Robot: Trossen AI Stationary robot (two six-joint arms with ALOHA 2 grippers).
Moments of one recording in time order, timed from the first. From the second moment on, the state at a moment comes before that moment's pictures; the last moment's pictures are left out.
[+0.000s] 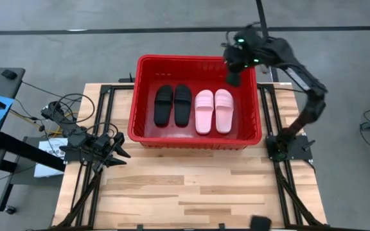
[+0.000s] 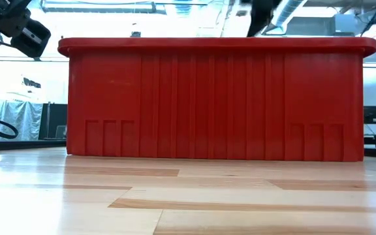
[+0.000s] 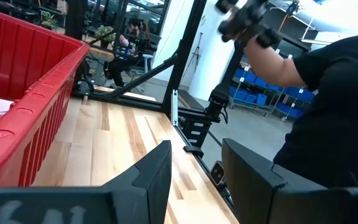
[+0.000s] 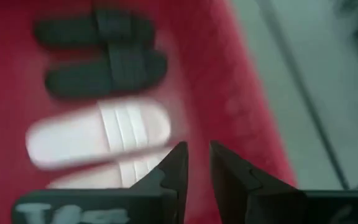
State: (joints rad) left arm -0.67 0.09 0.13 0.04 -0.30 -0.32; right arm -0.67 1.62 2.01 -1.29 0.00 -0.48
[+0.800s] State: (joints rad) left arm -0.67 0.09 0.13 0.14 -0.43 -0.31; right arm -0.26 1.11 2.01 -0.87 -0.07 0.16
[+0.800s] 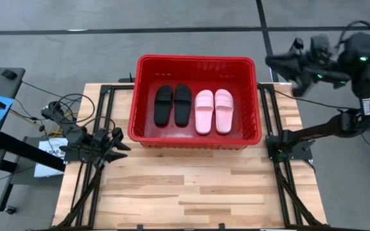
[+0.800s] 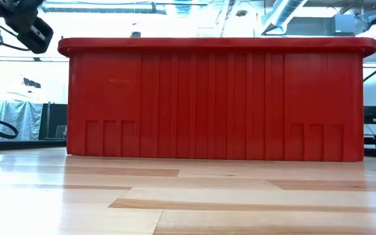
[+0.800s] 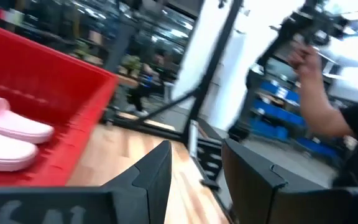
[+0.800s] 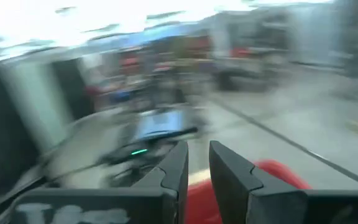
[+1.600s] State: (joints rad) left arm -0.67 0.09 0.13 0.19 -0.12 -0.12; right arm 0.73 0.74 1.09 -0.20 0.05 -0.10
